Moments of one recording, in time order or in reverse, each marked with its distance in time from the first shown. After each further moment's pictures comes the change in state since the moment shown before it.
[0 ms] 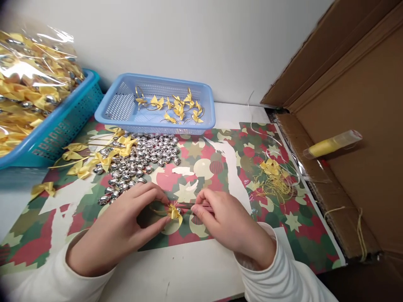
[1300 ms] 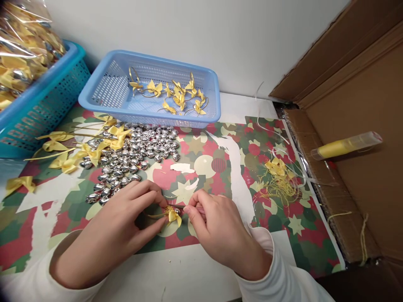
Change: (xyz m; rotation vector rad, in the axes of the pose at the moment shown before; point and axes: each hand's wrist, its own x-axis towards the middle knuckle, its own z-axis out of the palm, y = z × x) left_hand -0.001 -0.001 0.009 0.076 0.014 -0.009; right_hand 0.004 -0.003 0.021 -0.178 0.132 -0.019
